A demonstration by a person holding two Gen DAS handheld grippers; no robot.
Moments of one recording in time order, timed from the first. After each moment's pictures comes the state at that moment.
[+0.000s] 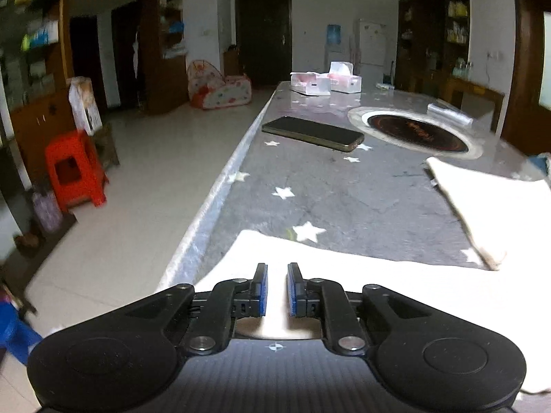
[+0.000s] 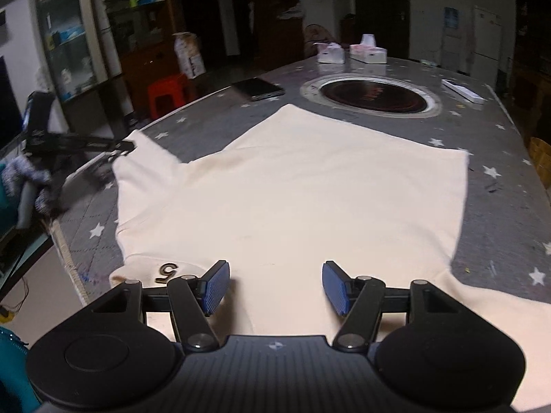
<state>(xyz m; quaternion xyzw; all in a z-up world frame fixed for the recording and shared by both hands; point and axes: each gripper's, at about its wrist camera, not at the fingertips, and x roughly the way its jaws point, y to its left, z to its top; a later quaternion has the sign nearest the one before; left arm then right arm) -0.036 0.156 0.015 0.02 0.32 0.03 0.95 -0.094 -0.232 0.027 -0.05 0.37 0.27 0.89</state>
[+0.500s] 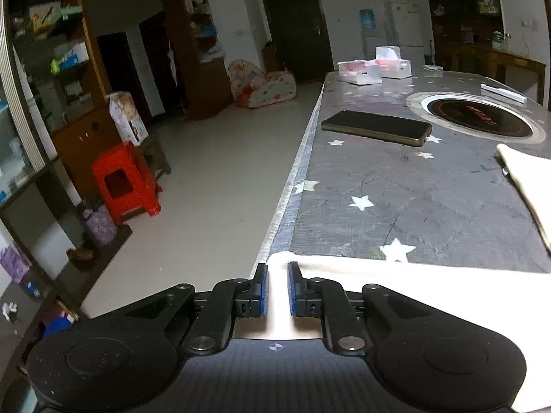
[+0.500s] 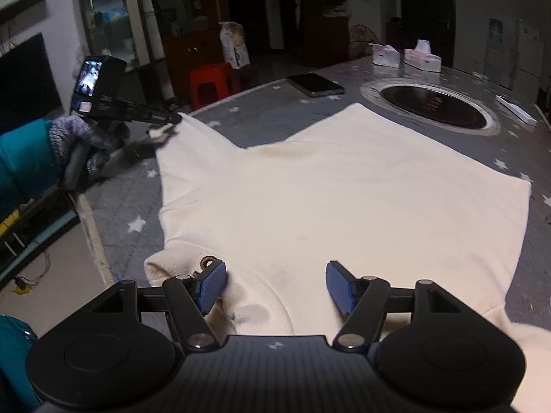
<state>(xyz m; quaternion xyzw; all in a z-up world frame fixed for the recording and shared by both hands) -0.001 0.180 0.014 0.07 0.33 0.10 0.94 -0.095 -0.192 0.024 -0.07 0.36 0.33 0.87</state>
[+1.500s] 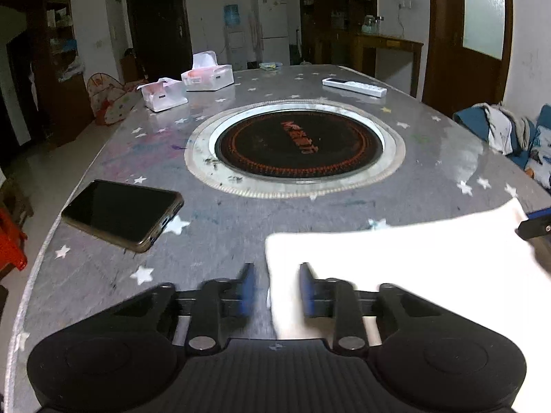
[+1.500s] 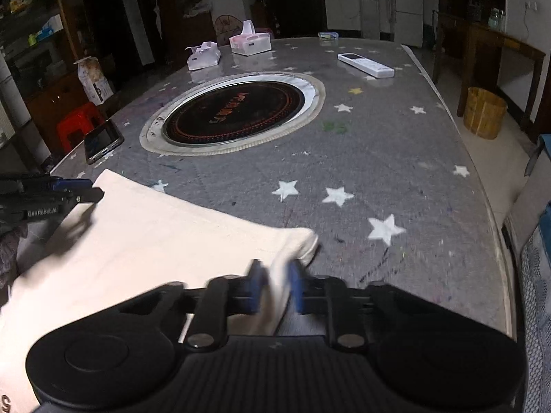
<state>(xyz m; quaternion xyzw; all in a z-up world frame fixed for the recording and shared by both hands) 0.140 -0.009 0.017 0.08 0.35 -0.14 0.92 0.101 -0.328 0.022 0.01 0.41 0.14 0.90</state>
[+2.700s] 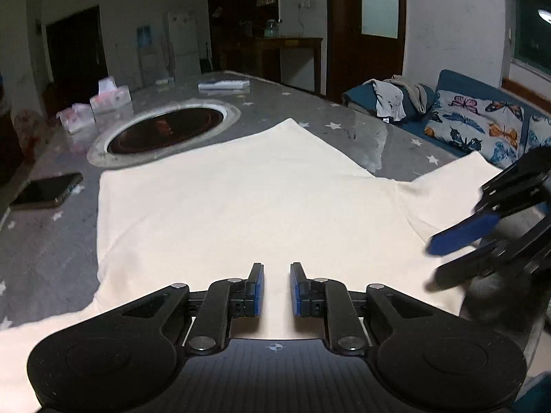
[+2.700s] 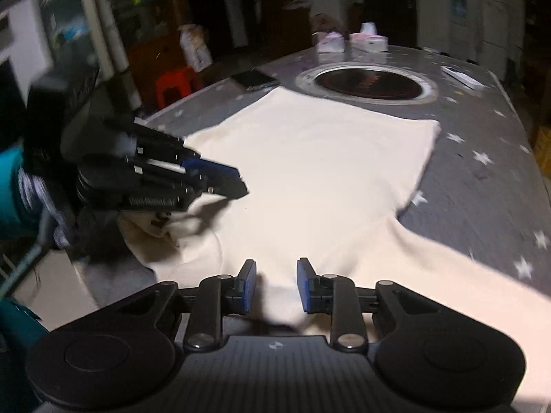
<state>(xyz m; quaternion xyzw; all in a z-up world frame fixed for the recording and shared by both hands) -0.040 -0.060 0.017 0.13 0.32 -0.28 0.90 -0.095 -0.278 0.034 -0.03 0.39 0.28 0.88</state>
